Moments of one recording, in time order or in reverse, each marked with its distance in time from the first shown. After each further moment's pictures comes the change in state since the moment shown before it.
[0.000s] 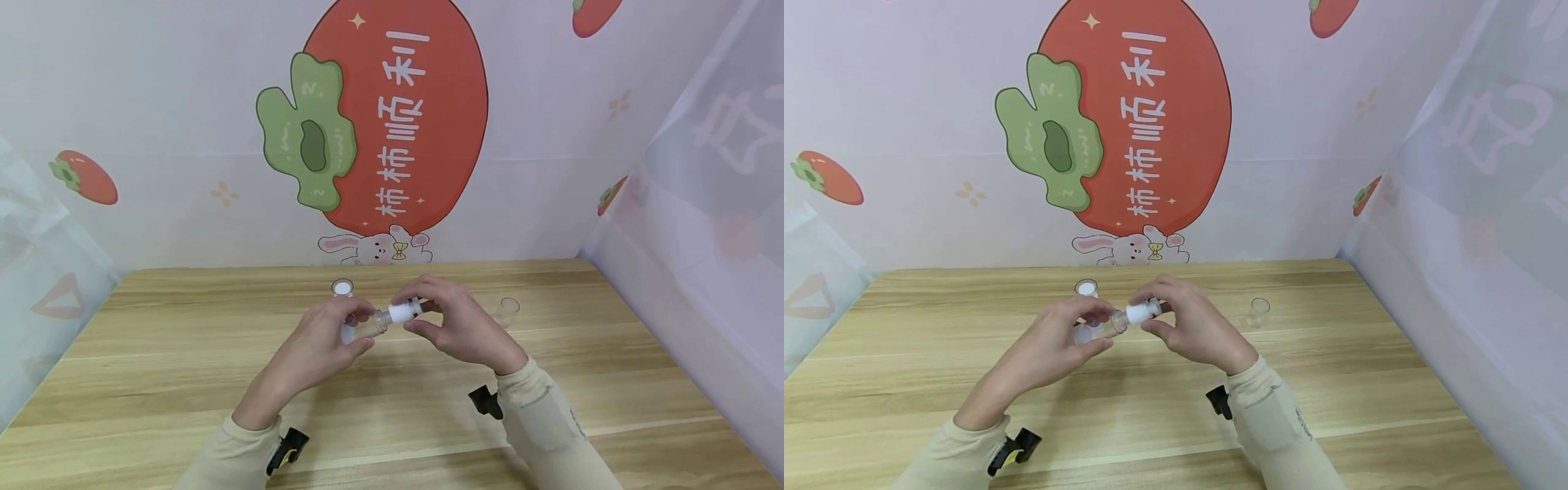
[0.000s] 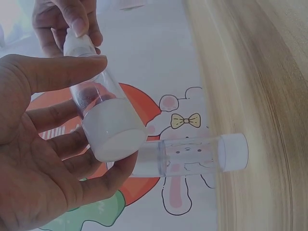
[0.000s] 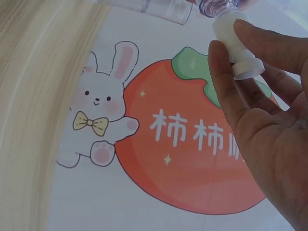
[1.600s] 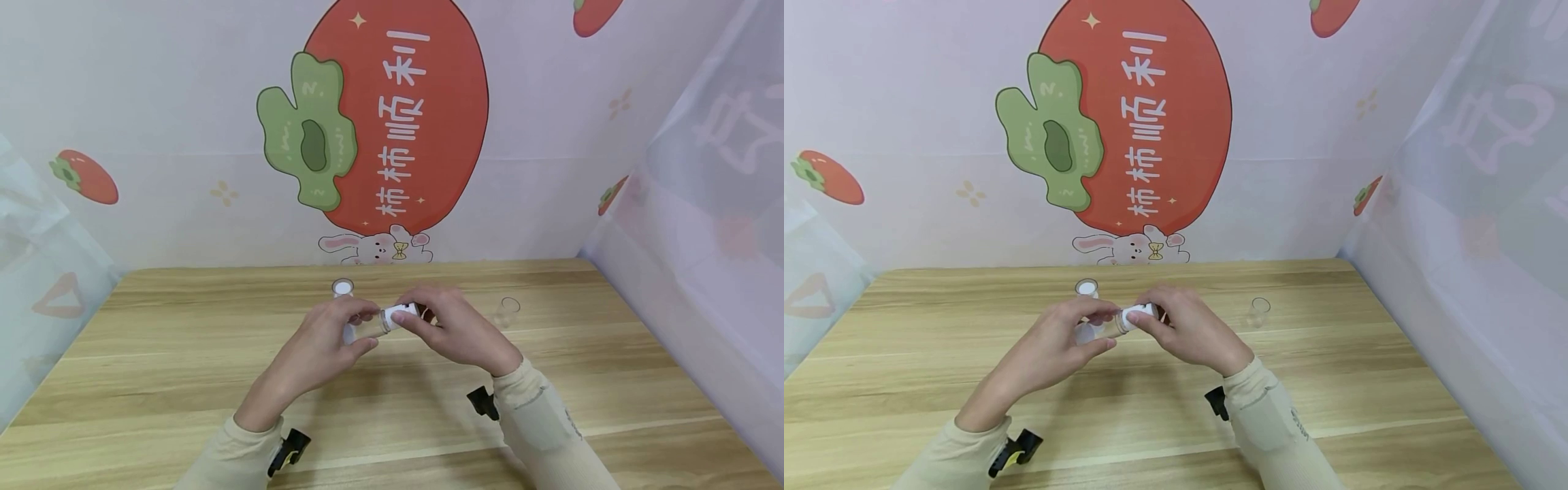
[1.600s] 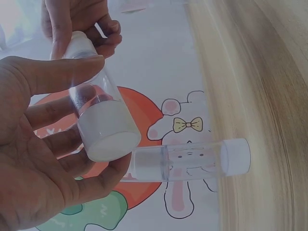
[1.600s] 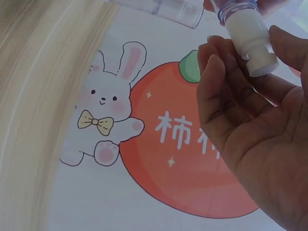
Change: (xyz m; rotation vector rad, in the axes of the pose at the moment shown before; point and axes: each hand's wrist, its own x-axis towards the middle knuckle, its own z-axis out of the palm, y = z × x) left_hand -0.002 0.002 0.001 -0.008 0.026 0.050; right_hand 0.002 0.000 0.003 -0.068 -0.062 0.057
